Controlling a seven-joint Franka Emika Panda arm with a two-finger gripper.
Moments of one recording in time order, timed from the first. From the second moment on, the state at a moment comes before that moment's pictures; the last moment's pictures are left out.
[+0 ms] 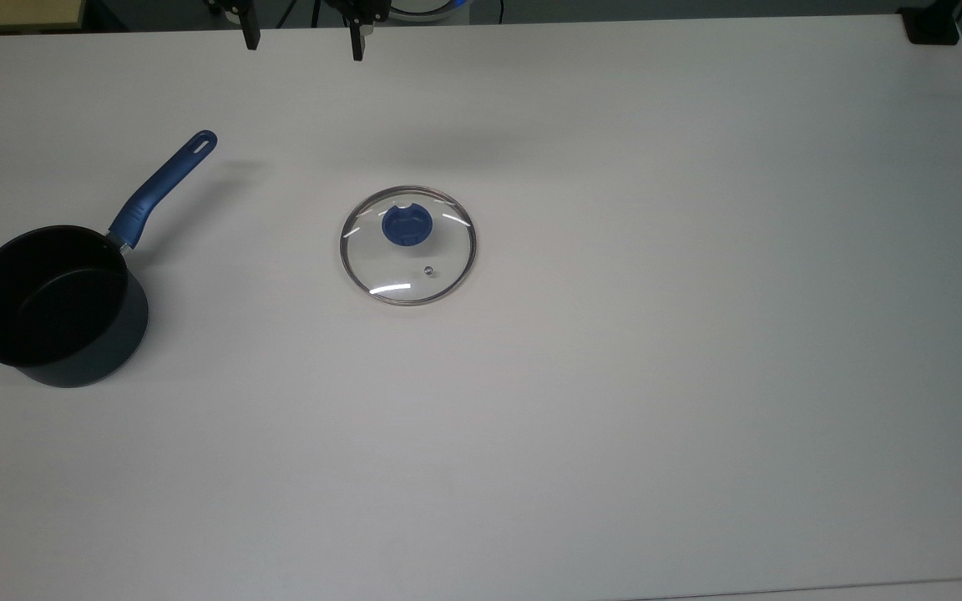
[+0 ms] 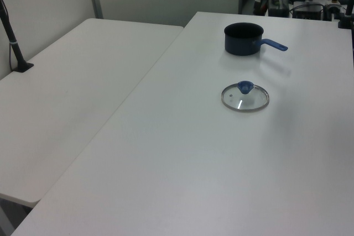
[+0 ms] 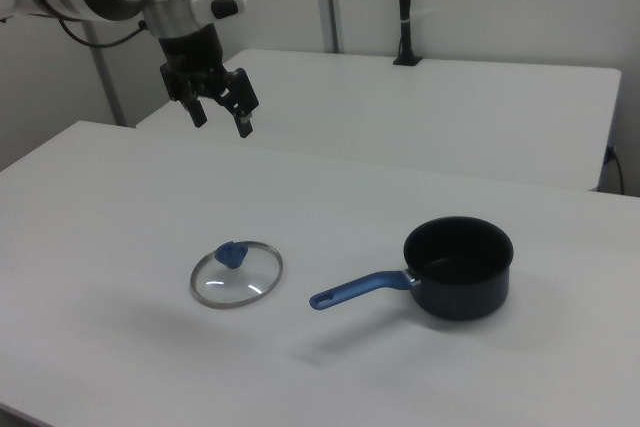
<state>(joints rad) -0.11 -0.04 0.05 -1.68 -0.03 1.78 0.01</state>
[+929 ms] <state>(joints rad) -0.12 -0.04 0.05 -1.69 -0.03 1.69 -0.26</state>
